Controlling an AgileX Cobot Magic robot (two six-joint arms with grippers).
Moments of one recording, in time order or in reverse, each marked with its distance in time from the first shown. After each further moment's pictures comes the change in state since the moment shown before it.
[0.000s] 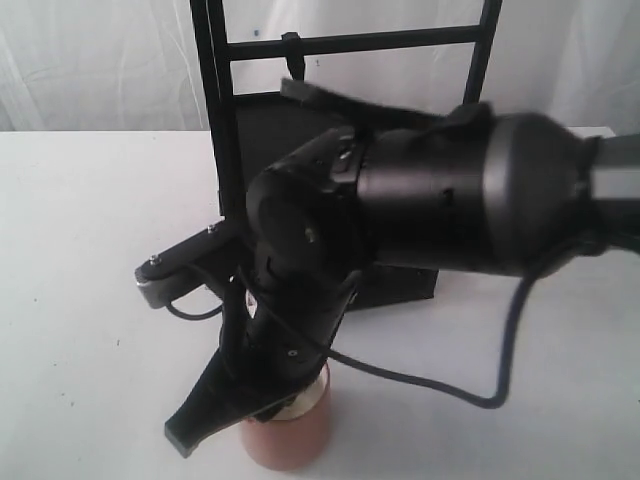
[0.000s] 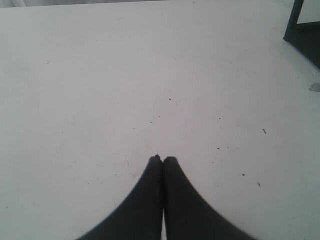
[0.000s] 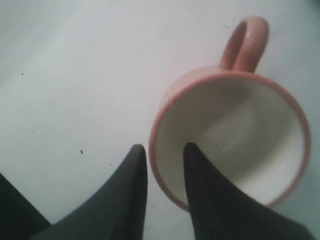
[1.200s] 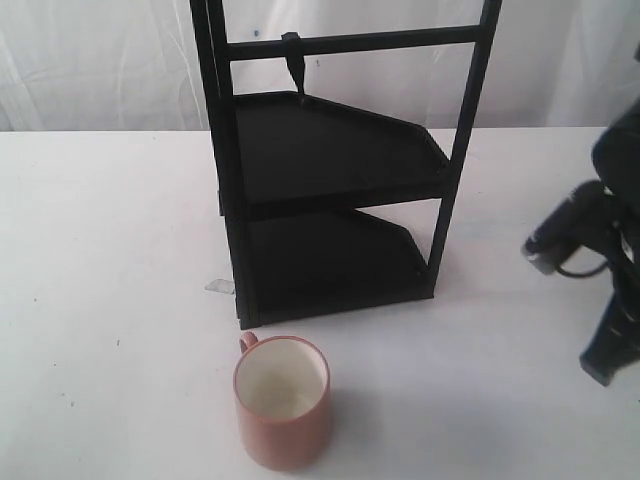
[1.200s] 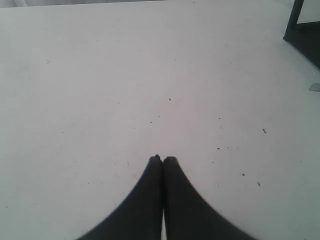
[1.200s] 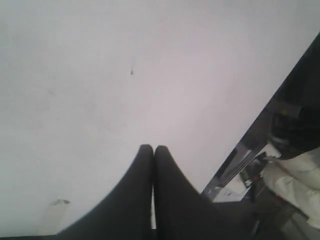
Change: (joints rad) left arm 0.000 0.000 0.000 0.000 0.000 0.000; right arm -0.627 -0.256 0.344 -0.564 0.322 -0.026
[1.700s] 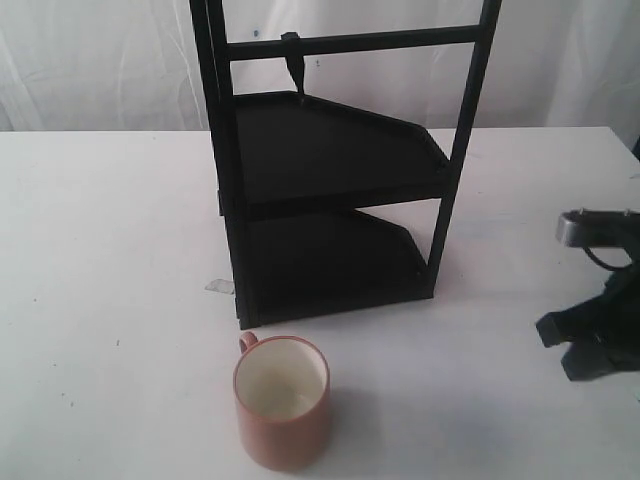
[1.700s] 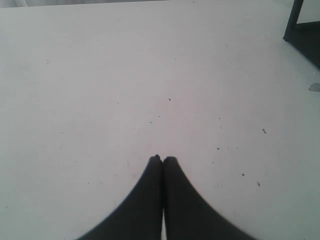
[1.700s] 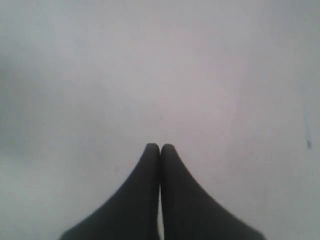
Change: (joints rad) left arm 0.000 0.000 0.000 0.000 0.000 0.000; right arm -0.392 -0.027 0.161 0.864 -0.376 -0.485
